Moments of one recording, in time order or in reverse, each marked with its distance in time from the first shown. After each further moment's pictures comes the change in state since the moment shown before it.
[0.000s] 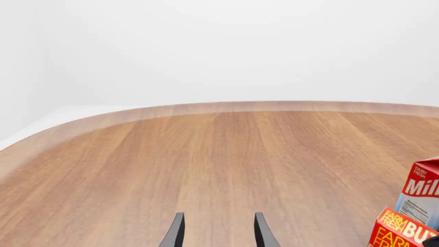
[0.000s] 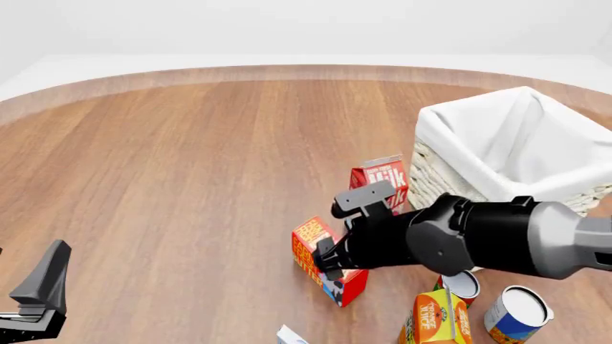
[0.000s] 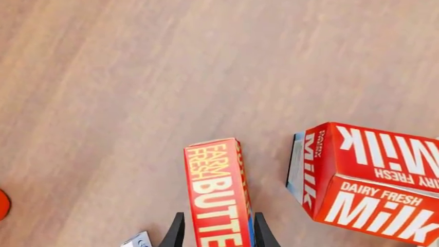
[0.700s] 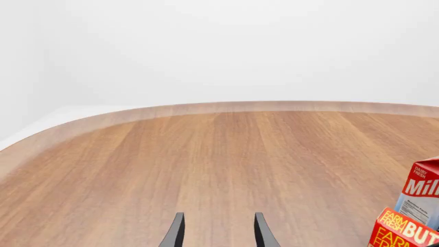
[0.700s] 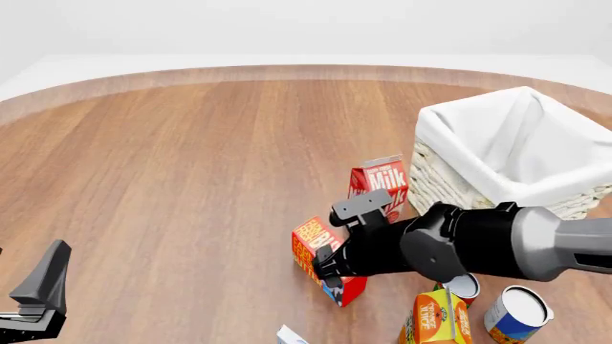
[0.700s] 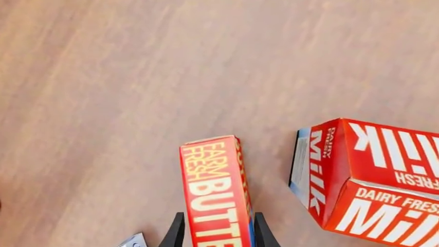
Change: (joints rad) left arm 0.000 0.000 0.000 0.000 0.000; right arm 0.004 0.041 0.020 -0.039 0.007
